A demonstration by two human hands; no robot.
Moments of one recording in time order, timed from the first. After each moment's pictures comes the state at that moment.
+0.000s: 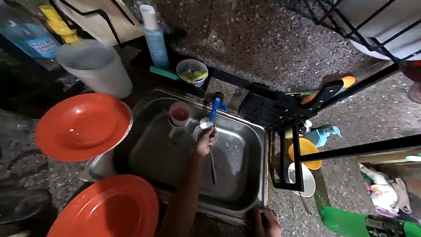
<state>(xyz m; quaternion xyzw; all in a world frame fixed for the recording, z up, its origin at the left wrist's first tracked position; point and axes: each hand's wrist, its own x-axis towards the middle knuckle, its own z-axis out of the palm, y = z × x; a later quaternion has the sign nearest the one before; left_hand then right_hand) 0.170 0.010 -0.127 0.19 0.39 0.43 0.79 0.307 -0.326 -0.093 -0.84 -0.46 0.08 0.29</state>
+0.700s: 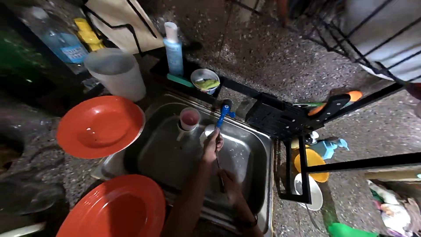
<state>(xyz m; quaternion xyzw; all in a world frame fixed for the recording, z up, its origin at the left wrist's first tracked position) 0.172 0.006 -0.115 0.15 0.41 0.45 0.78 0.247 -0.154 -0.104 -0.67 -0.33 0.55 0.37</state>
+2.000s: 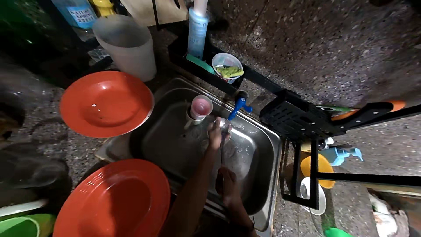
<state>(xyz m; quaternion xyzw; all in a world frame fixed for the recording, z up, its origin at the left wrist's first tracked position) 0.166 0.018 -0.123 0.17 0.42 0.54 0.71 0.205 -0.164 -0.088 -0.62 -0.22 0.61 0.44</state>
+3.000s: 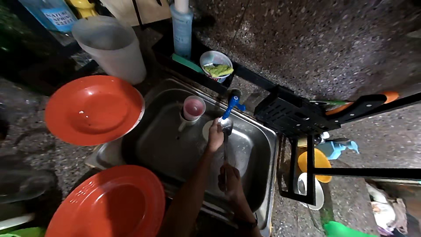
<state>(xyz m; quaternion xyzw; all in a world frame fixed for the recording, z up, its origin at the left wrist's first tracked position) 0.172 0.014 -0.119 0.50 0.52 0.43 0.54 0.225 -0.153 -0.077 -0.62 -0.21 0.60 0.46</state>
